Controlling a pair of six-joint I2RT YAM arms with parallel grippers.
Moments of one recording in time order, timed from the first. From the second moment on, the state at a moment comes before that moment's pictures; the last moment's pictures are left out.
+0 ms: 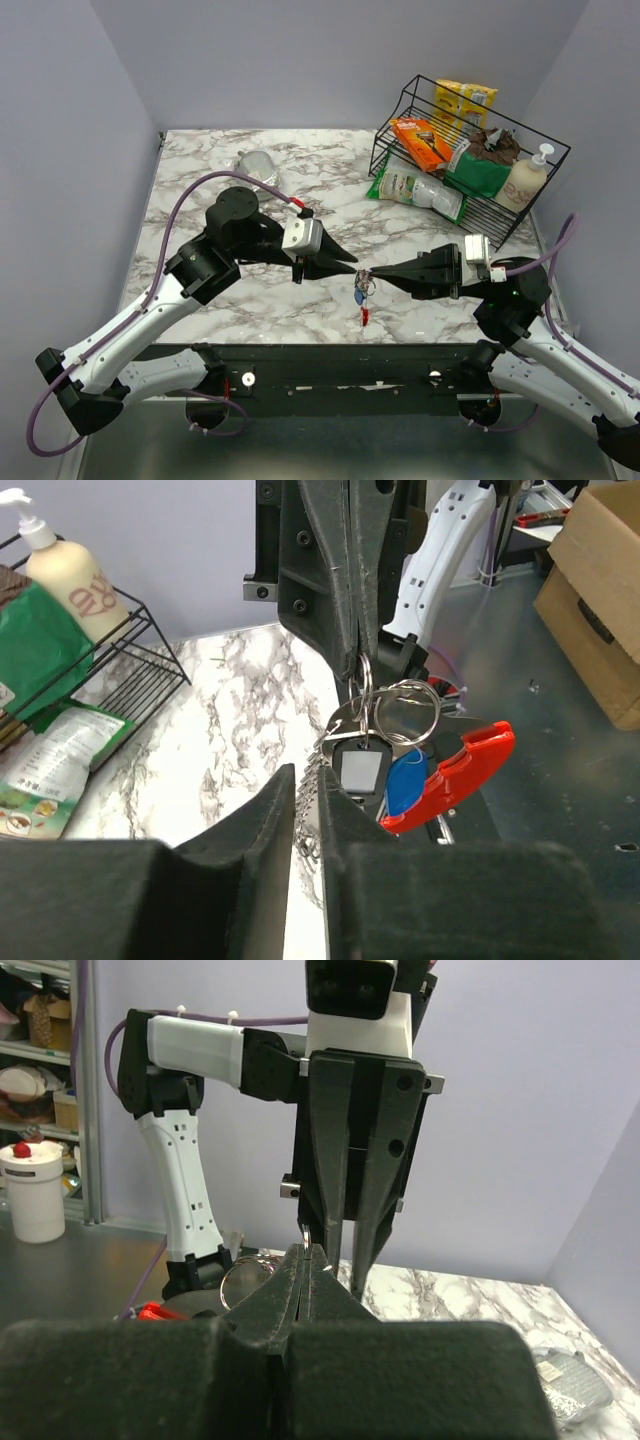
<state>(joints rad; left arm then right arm) -0.82 1.02 1.14 -0.19 0.90 0.16 0.79 0.67 0.62 0.63 -0.73 0.13</state>
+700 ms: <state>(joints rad) -0.82 0.98 1.14 -0.14 0.92 0.11 0.79 0.67 0.62 0.63 -0.72 0.13</state>
